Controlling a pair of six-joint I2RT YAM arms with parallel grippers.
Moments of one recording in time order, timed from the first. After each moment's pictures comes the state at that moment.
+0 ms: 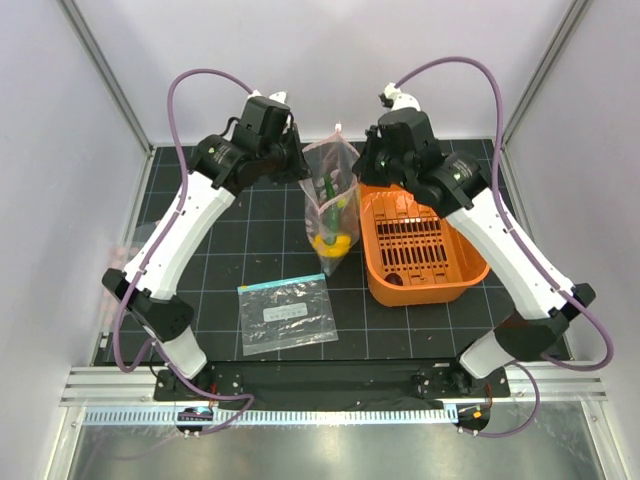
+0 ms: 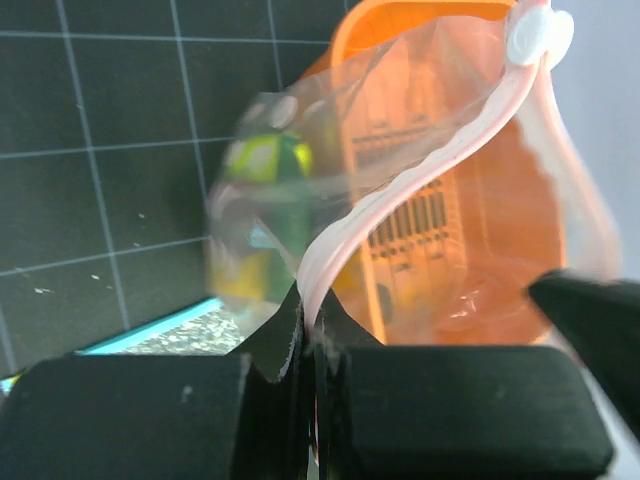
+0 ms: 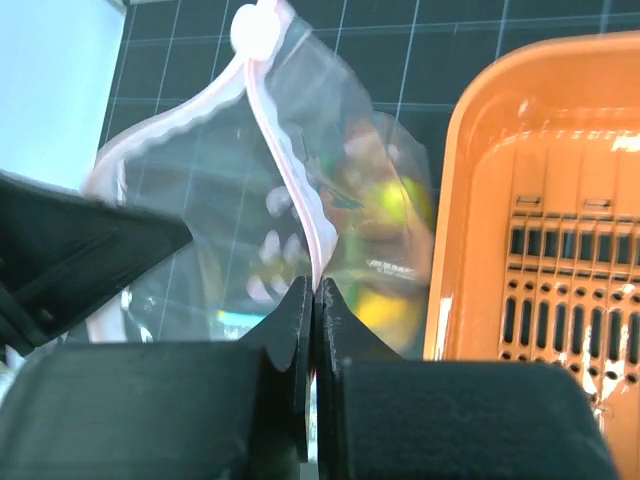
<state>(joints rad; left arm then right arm) -0.62 1.71 2.10 -1.04 -0.05 -0.64 0.69 1.52 1.89 -0.89 0.24 0.56</state>
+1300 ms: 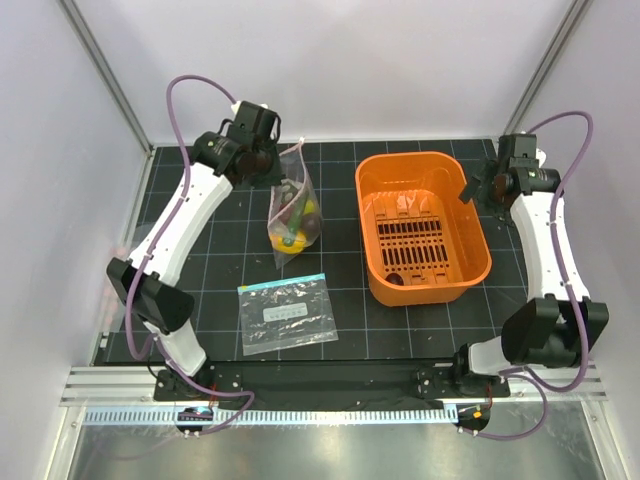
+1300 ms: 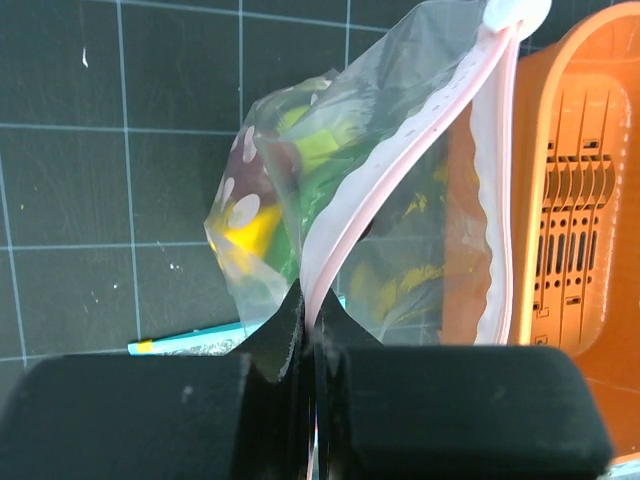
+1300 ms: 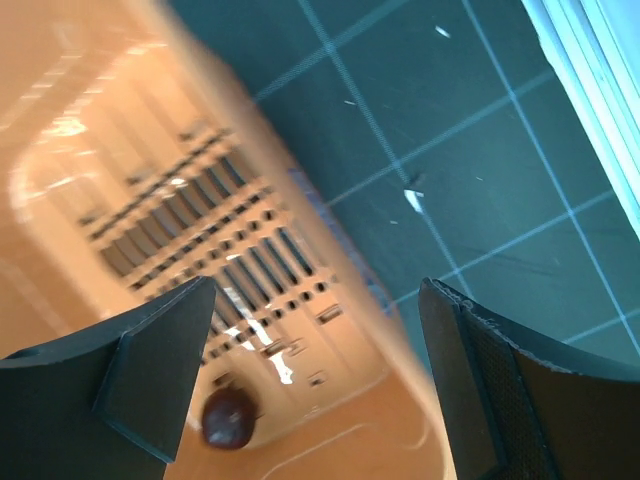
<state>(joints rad) -0.49 1.75 2.01 -1.10 -0.15 -0.55 -0.08 1.40 1.47 -0.96 0.19 0.44</state>
